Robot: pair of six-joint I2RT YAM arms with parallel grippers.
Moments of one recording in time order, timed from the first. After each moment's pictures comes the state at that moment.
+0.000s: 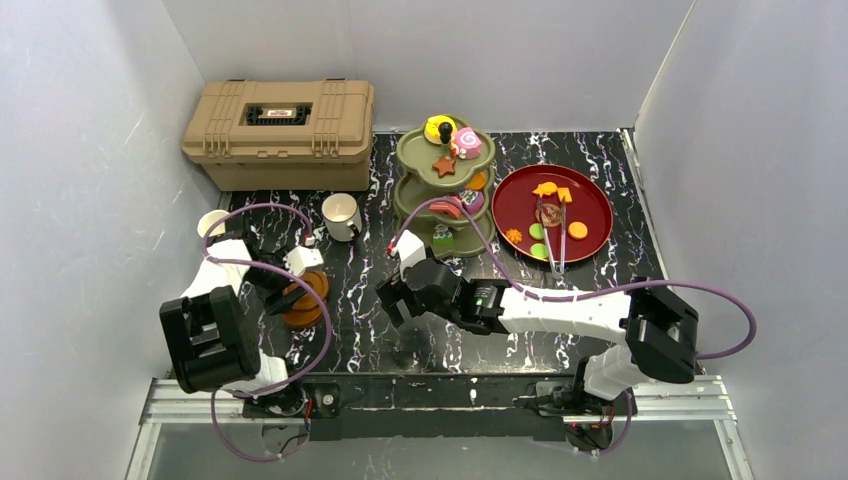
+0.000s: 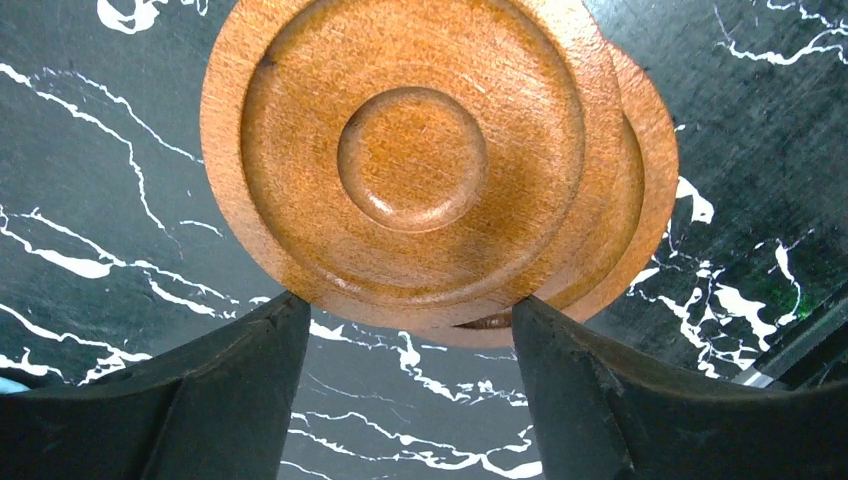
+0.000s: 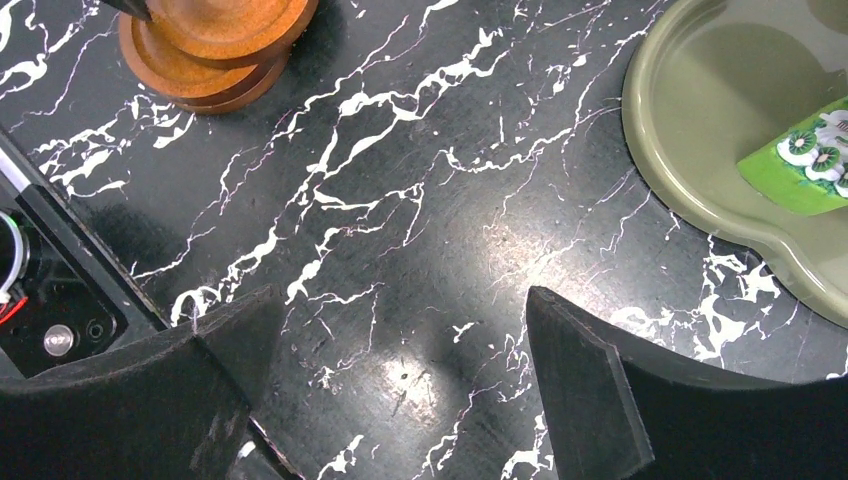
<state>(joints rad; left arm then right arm) 0.30 1.41 0.84 -0.94 0.35 1.43 1.26 1.49 0.97 -0.05 0.31 0.32</state>
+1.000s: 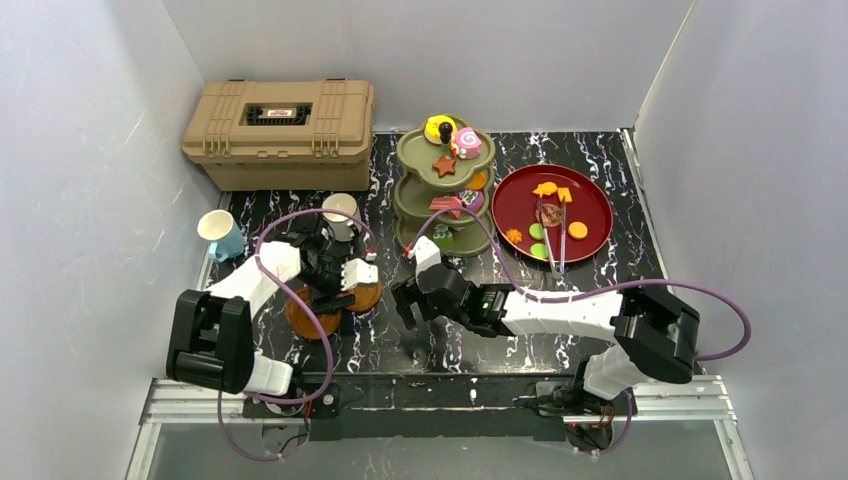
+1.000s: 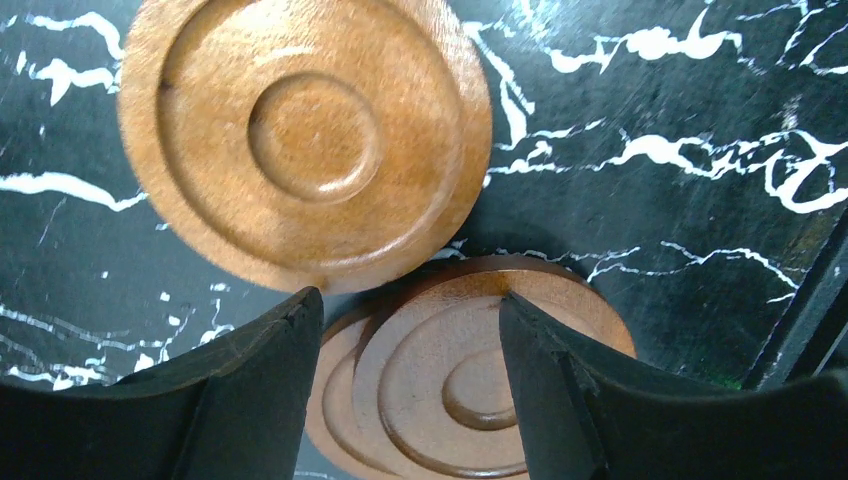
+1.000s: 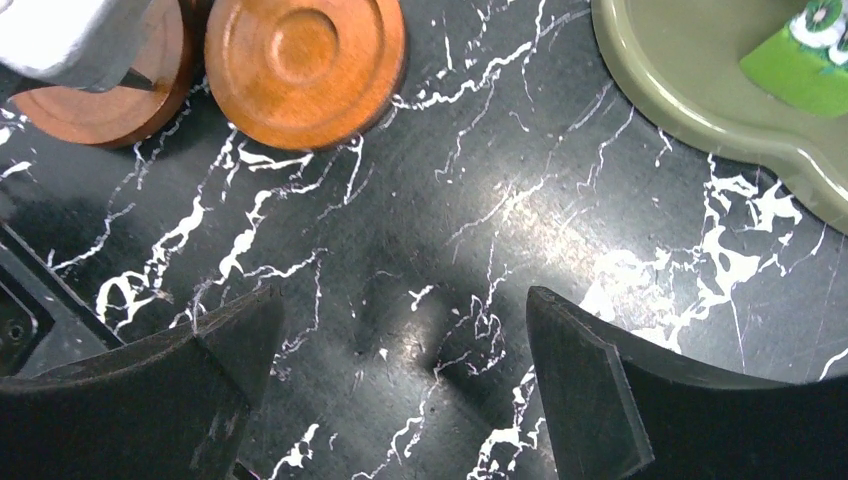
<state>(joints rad) -0.19 1.39 0.80 -0.87 0.39 1.27 1.20 1.49 0.83 0.02 0.29 0.40</state>
